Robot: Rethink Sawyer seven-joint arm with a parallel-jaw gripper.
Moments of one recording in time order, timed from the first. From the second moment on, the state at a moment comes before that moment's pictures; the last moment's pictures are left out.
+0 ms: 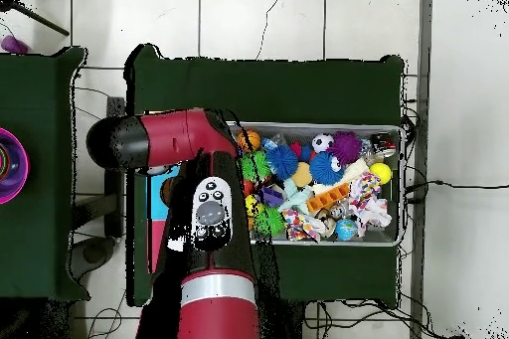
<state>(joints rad) 0.09 -0.50 -0.01 1.29 -0.07 0.76 1.78</state>
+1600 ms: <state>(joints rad) 0.10 -0.75 -0.01 1.29 -0.07 1.09 1.78</state>
